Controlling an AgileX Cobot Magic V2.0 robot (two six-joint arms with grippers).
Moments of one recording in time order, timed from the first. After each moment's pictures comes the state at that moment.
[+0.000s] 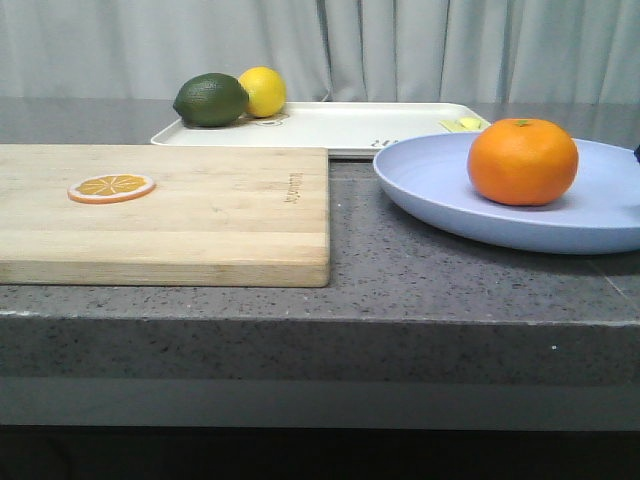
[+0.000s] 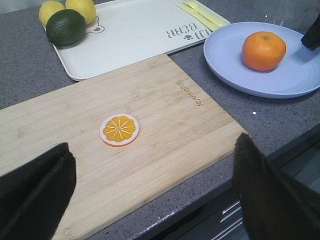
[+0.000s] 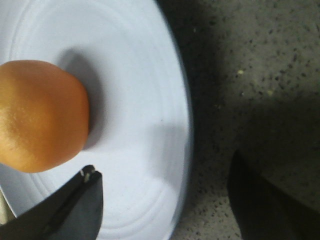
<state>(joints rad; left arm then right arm) -0.58 0.57 -0.78 0.03 0.74 0.00 -0.36 1.55 -1.04 0.76 1.06 -0.40</state>
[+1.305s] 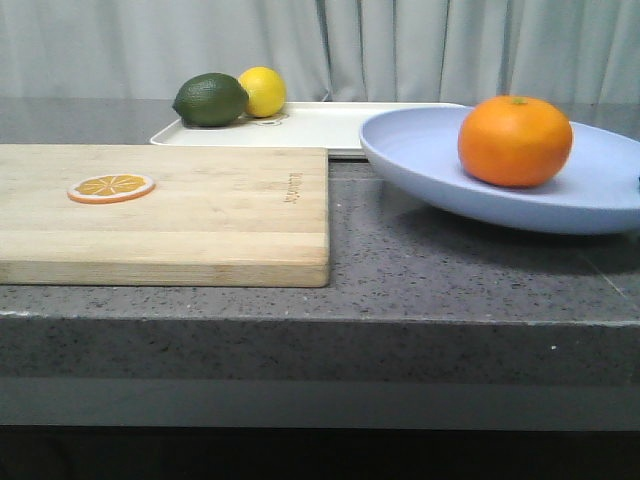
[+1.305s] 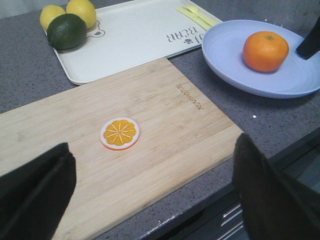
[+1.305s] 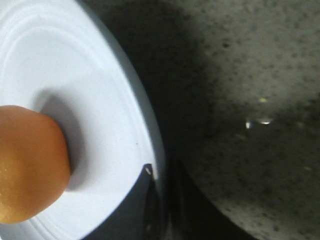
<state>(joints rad) -0.58 0.57 -0.78 0.03 0.73 0.00 -0.35 1.61 -1.04 0.89 1.05 -0.42</state>
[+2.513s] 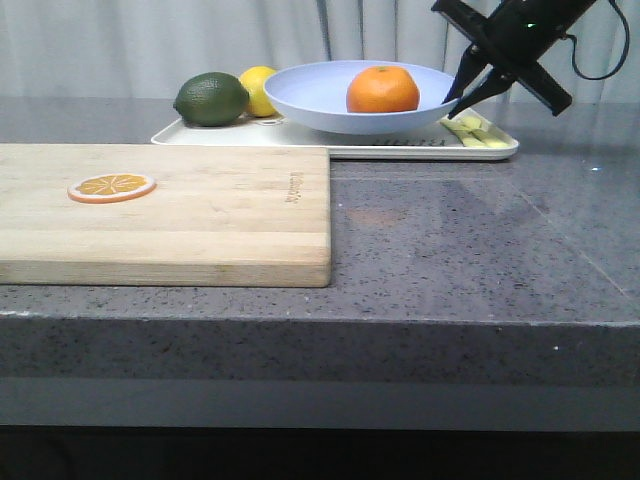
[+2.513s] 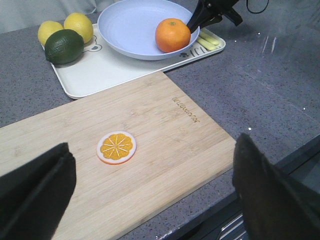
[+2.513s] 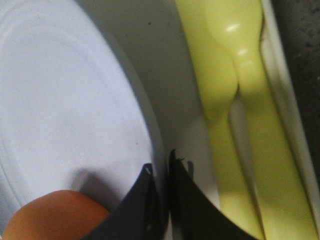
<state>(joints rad) -0.57 0.57 -0.78 0.03 0.68 0.00 0.02 2.25 -2.16 0.54 1.00 0.34</state>
